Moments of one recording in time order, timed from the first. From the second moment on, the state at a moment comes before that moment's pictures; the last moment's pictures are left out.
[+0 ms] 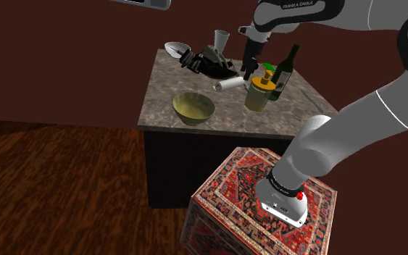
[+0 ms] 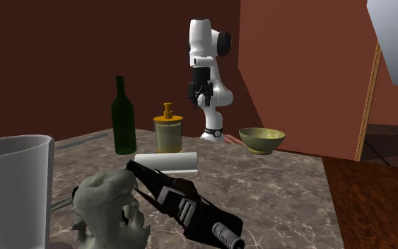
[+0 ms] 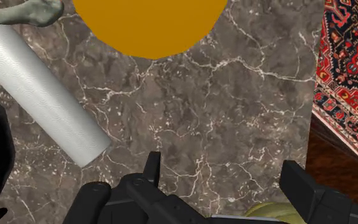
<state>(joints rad) 0.05 -0.40 -0.52 -2.28 -0.19 1.92 -1.02</state>
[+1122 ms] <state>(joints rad) -0.09 0.43 -0.68 -1.68 0.25 1.93 -1.91</state>
